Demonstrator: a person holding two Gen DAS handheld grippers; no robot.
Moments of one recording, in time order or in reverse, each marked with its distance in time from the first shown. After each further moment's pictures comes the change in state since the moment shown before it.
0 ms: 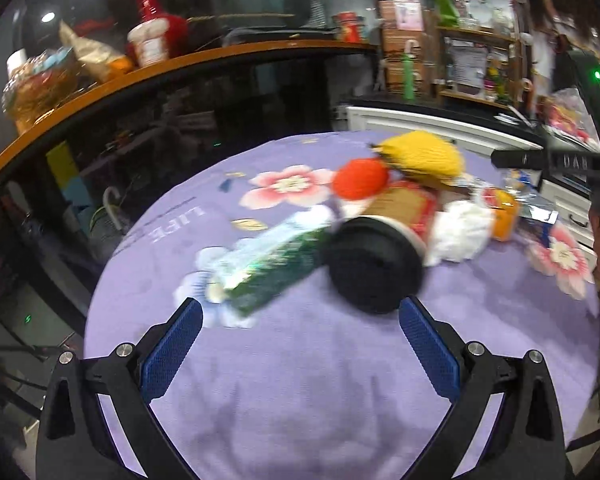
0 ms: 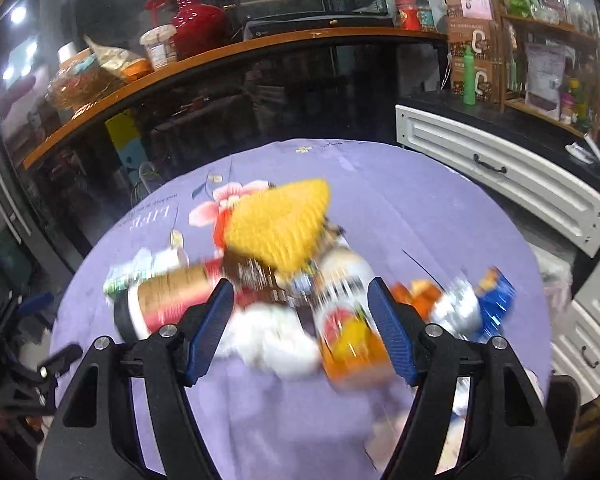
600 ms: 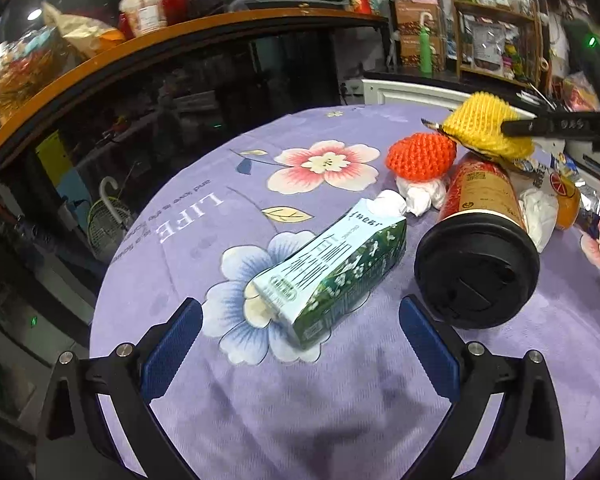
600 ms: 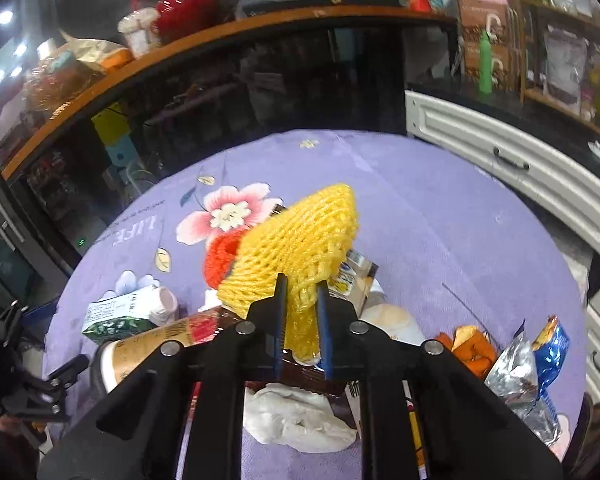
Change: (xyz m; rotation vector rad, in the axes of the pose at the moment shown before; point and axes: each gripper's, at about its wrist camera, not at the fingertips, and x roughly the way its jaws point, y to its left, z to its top) left arm 0.060 0.039 0.009 0.063 0.092 -0.017; right arm 0.057 0.016 0.027 -0.008 0.030 0.002
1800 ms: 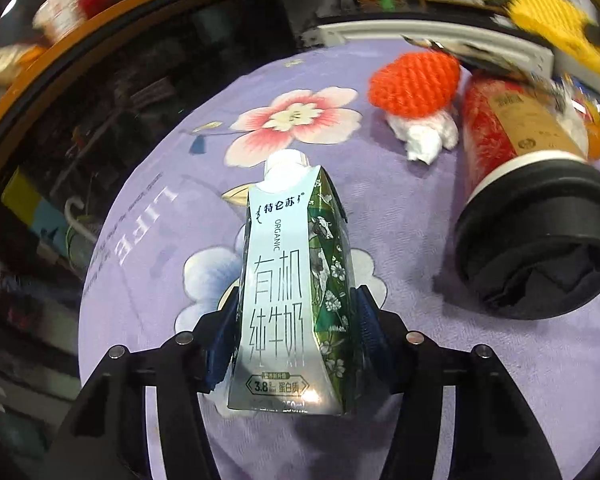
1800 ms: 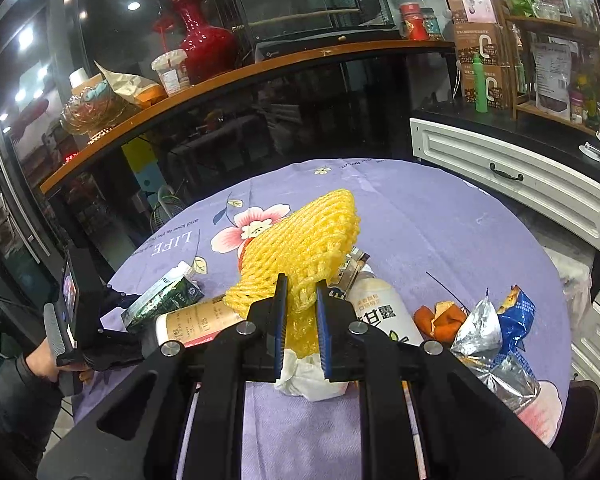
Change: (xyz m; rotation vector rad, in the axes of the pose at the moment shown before) left arm 0.050 -0.008 0.004 0.166 0.143 -0.016; right arm -0.073 -0.011 -0.026 0.028 -0.104 0.072
